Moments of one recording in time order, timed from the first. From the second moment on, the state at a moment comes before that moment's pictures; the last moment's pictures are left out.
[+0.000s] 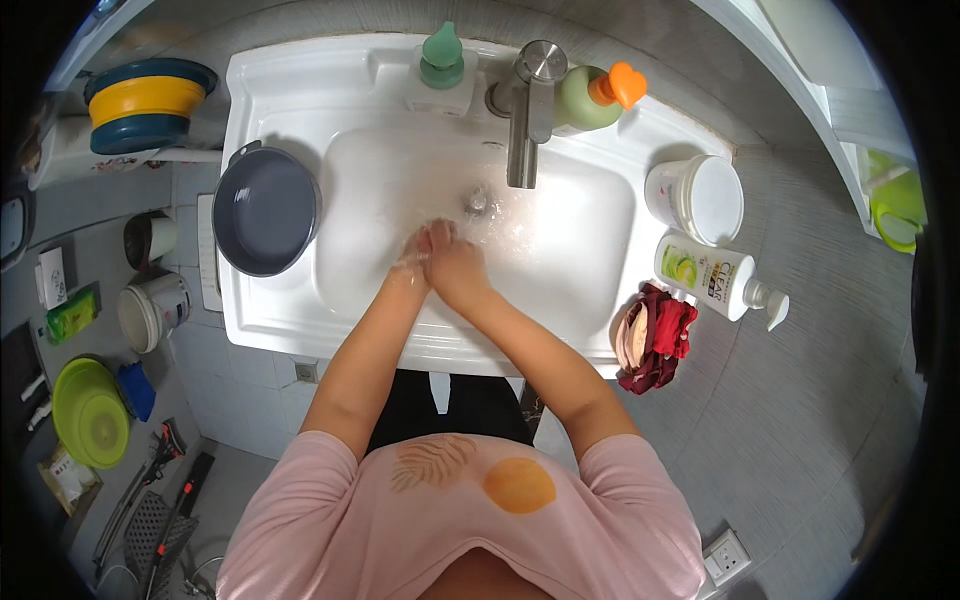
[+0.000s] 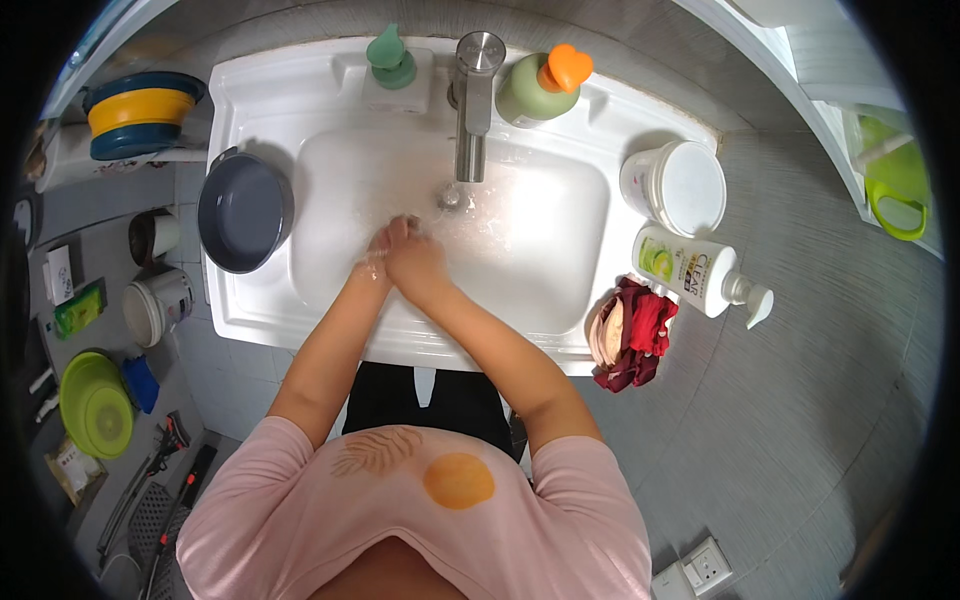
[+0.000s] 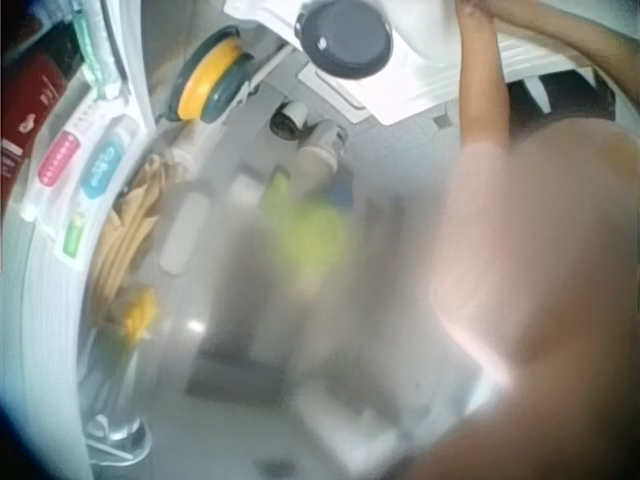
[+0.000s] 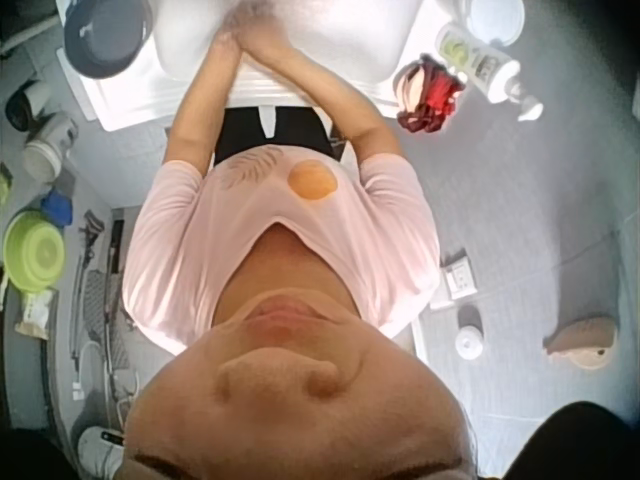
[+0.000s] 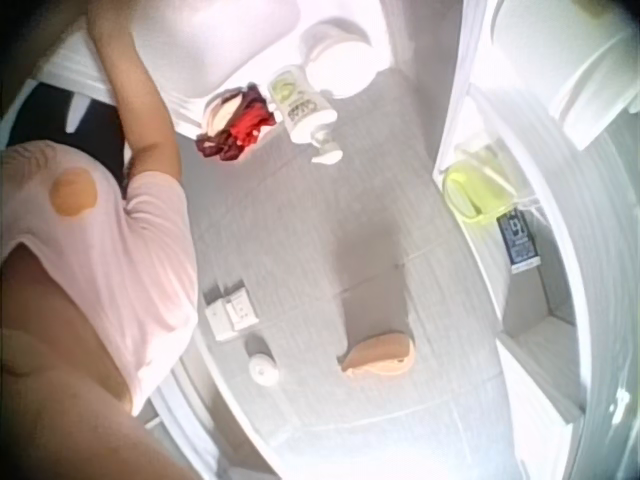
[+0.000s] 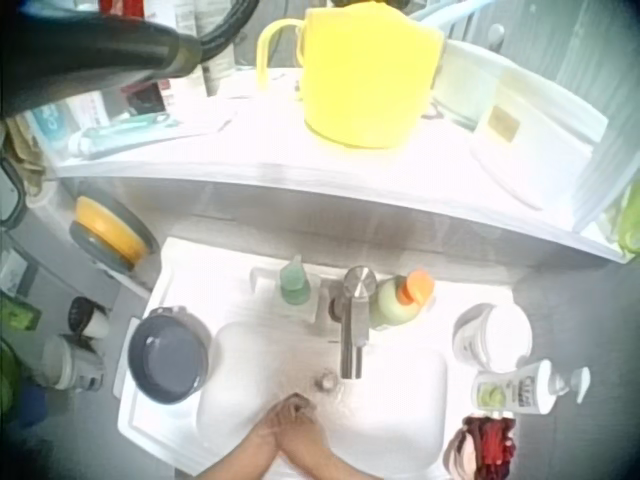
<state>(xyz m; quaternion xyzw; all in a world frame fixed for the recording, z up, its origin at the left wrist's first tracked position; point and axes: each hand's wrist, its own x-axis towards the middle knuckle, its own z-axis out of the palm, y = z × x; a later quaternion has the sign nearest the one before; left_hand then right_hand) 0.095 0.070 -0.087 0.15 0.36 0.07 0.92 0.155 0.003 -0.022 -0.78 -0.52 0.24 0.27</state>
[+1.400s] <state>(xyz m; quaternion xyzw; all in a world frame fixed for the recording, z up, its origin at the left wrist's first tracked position) 0.082 0.042 0.064 0.79 0.28 0.16 0.52 0.207 -0.049 0.028 -0.29 0.09 0.74 0.60</state>
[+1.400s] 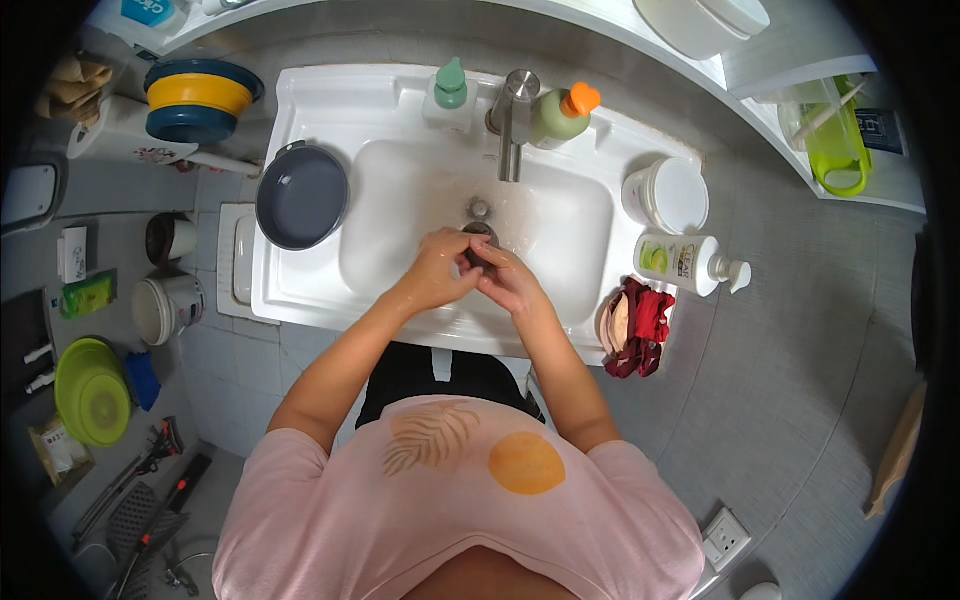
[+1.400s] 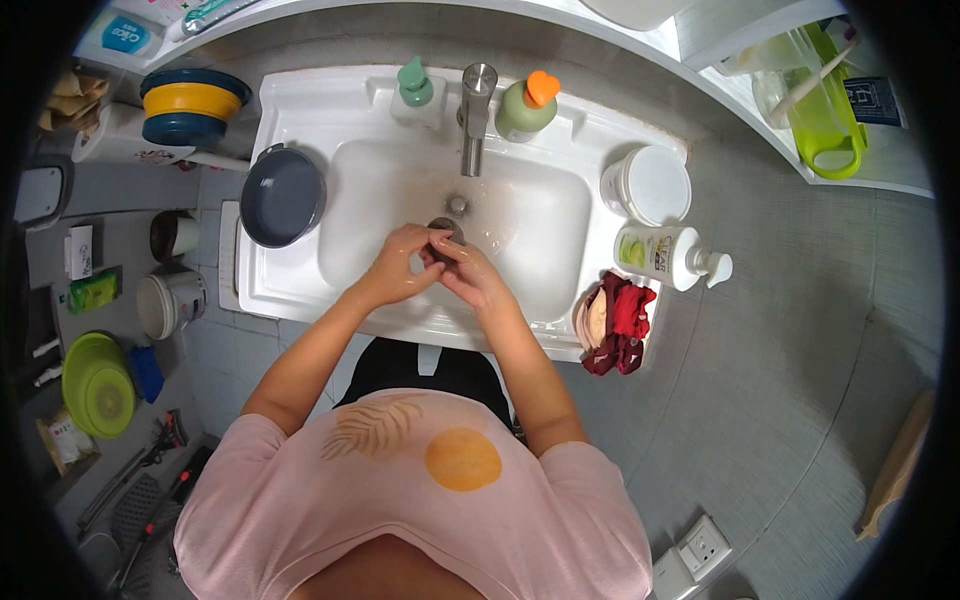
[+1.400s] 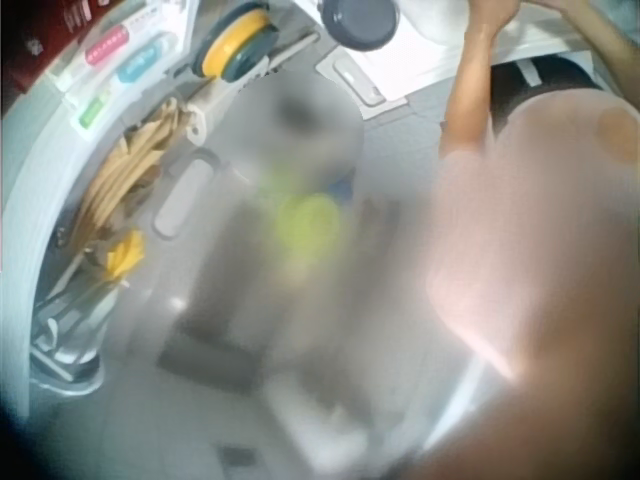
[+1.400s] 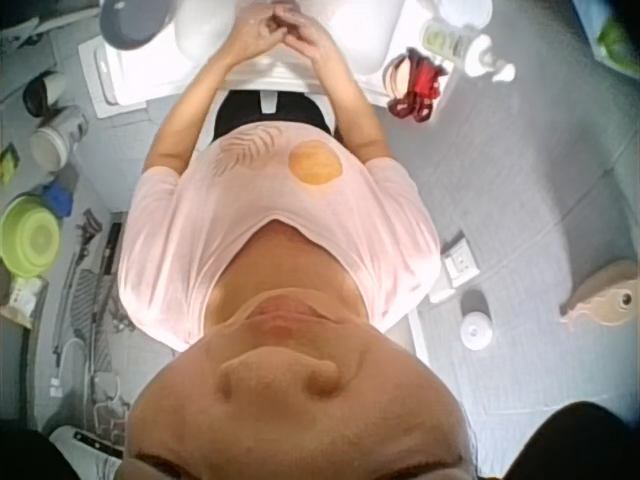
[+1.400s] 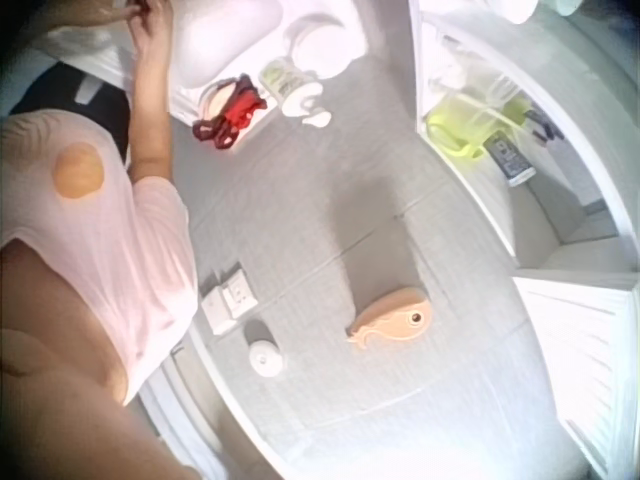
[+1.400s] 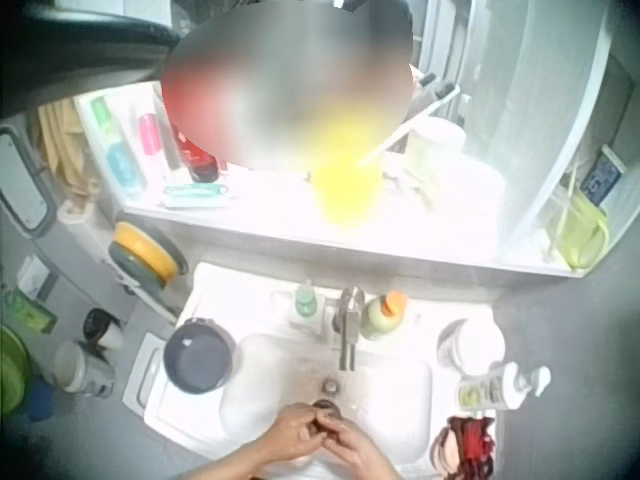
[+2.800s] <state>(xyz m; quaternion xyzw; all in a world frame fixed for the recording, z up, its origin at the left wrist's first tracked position) 0.094 0.047 -0.040 0.28 0.60 0.22 0.71 0.166 -0.015 -0.058 -0.75 -0.50 0.43 0.06</state>
